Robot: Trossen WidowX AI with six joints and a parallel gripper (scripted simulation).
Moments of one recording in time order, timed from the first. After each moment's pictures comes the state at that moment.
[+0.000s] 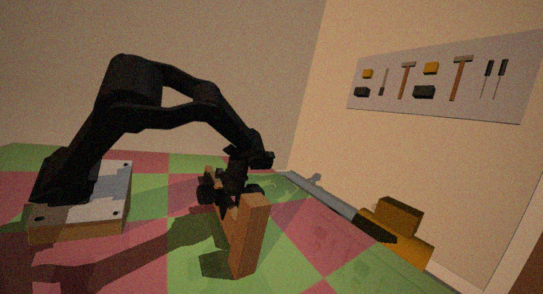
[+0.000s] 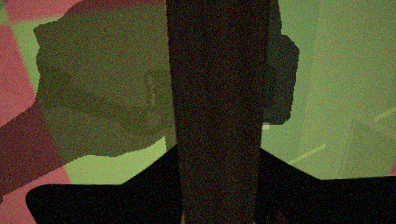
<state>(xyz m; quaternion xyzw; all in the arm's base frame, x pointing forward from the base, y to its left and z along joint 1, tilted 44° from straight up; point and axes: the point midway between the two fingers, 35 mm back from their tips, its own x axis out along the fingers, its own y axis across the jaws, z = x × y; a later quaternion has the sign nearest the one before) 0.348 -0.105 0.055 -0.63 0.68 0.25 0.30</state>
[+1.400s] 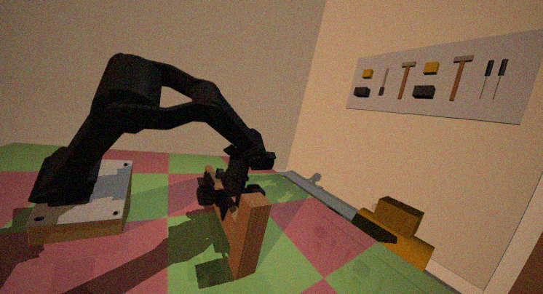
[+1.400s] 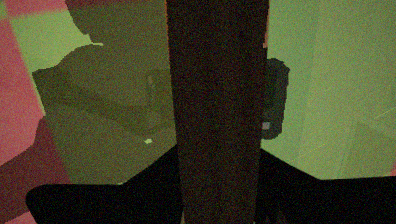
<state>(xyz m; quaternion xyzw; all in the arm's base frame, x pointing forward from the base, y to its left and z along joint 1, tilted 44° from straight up) 0.348 -0.108 0.057 -0.63 0.68 0.25 0.30</state>
